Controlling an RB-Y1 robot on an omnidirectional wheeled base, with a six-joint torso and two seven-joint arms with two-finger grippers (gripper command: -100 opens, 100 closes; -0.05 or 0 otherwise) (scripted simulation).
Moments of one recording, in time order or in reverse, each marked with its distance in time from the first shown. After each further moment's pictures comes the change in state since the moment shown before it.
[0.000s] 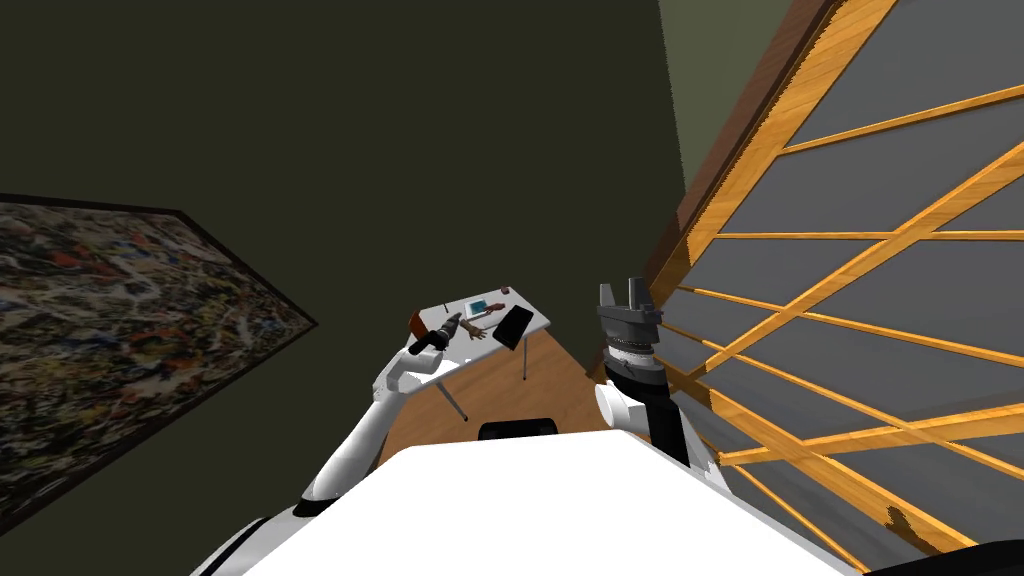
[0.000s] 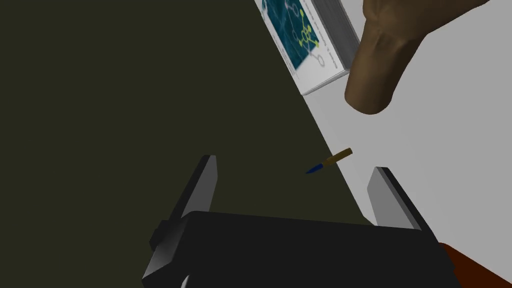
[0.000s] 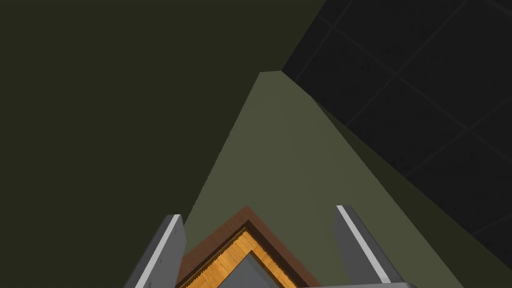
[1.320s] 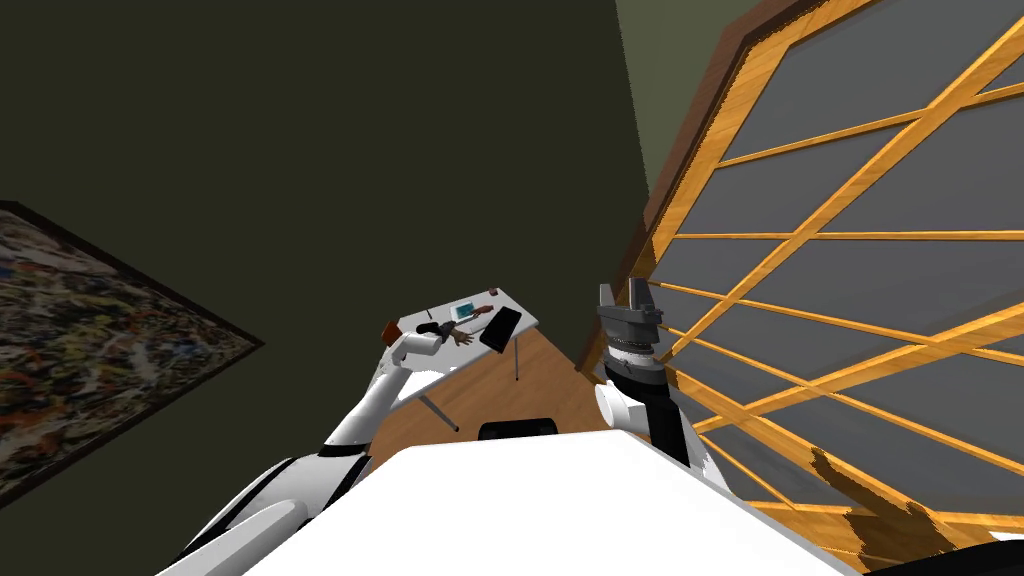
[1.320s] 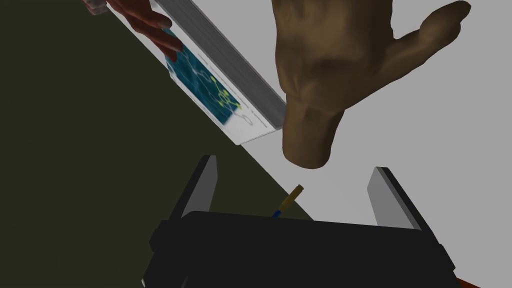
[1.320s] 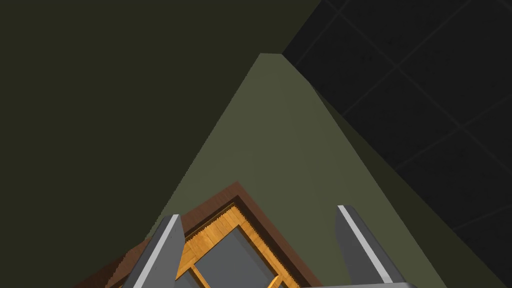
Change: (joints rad) left arm -0.181 0.072 0.003 0.208 0.033 0.369 -0.066; right arm 0.000 0.000 0.000 0.000 0.000 0.000 0.000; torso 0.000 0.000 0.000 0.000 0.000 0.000
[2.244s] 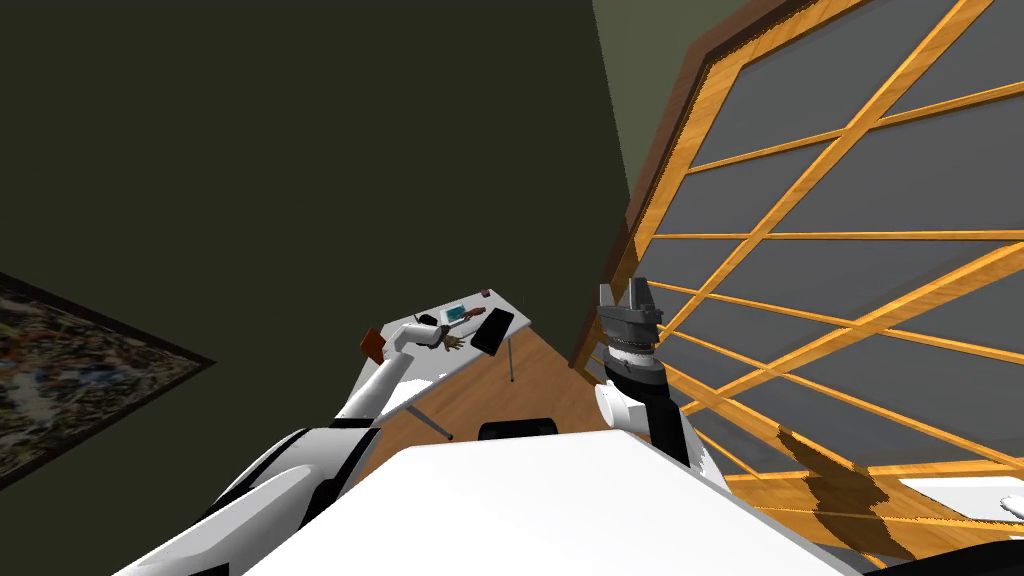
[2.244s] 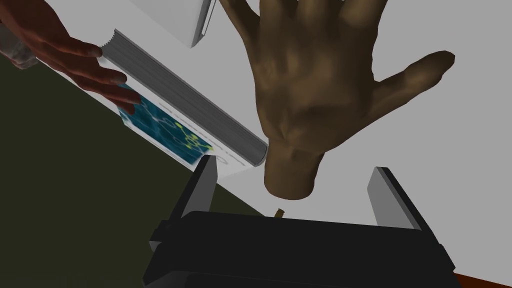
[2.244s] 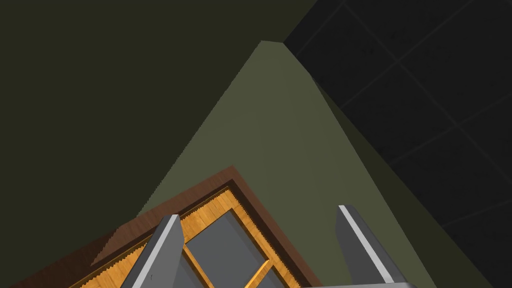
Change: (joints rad) left arm -0.121 0.036 0.000 0.136 0.016 0.252 -0.041; right arm 0.000 0.000 0.000 0.000 0.000 0.000 0.000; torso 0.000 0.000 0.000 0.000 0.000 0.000
